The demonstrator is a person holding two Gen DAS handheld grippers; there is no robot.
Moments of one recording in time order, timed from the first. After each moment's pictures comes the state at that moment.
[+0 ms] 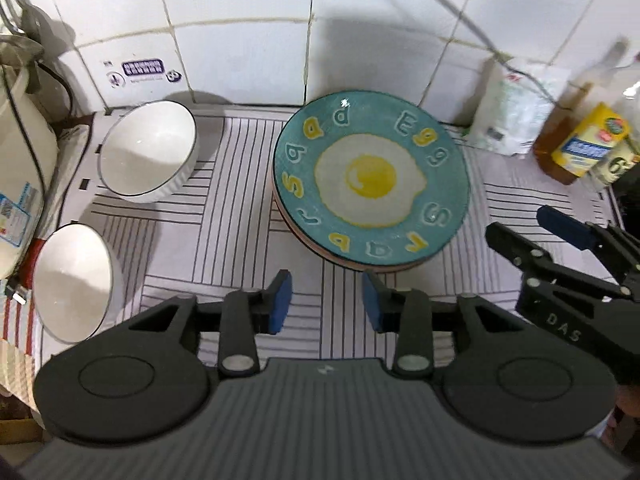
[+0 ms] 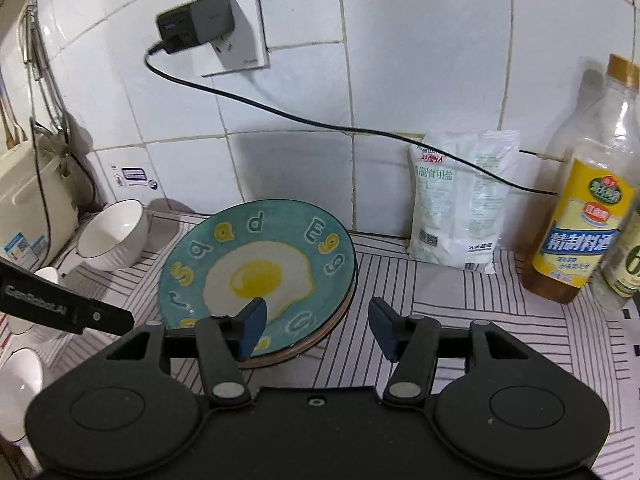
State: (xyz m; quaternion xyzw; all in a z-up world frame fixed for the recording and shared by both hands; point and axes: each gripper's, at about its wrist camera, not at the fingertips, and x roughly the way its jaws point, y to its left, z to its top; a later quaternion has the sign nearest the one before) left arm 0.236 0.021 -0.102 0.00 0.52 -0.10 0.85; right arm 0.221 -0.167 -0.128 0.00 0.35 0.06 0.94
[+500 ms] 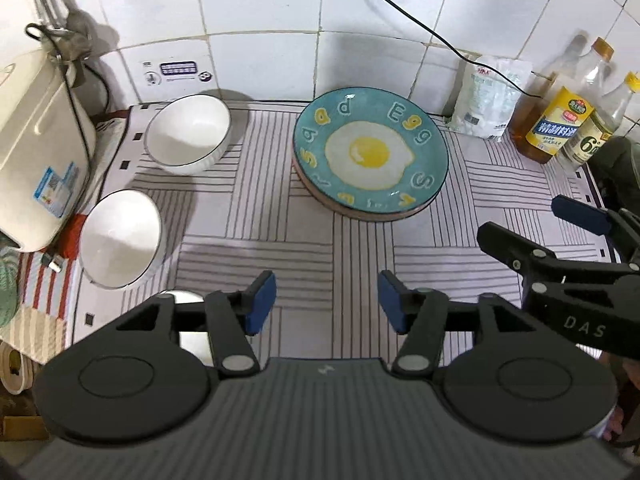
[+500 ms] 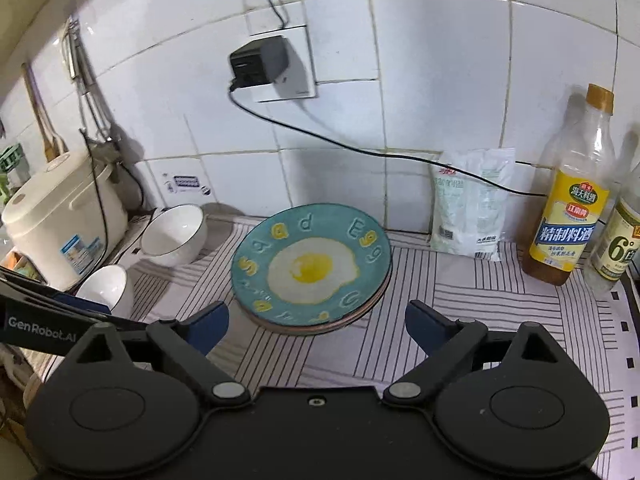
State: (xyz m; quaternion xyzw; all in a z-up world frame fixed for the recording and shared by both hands) left arm 0.165 0.050 -0.061 0.01 0.51 -0.10 0.85; right arm 0.157 -0.140 -0.080 0.02 0.35 0.09 0.93
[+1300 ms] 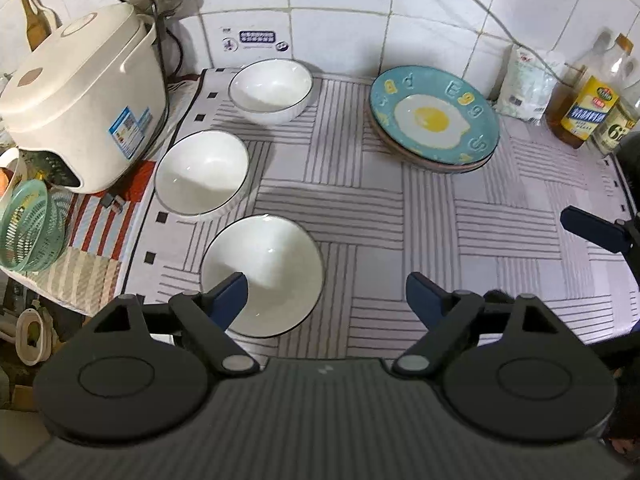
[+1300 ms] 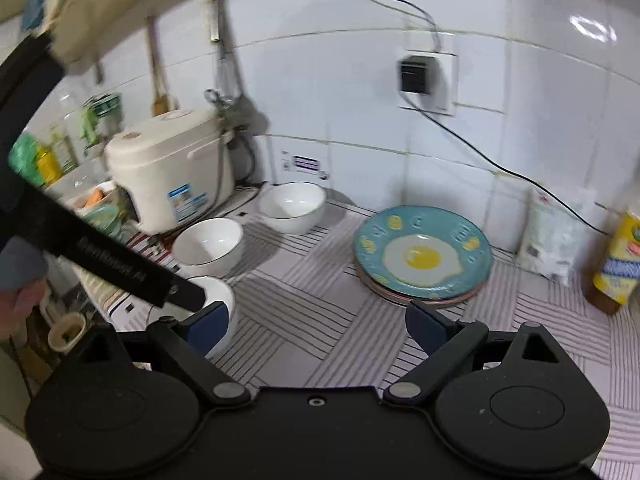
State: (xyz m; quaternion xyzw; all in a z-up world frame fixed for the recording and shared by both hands) left arm 0.096 0.118 -0.077 0.01 0.51 -0.05 0.86; right arm 0.071 -0.068 -0.085 -0.05 0.30 0.21 0.93
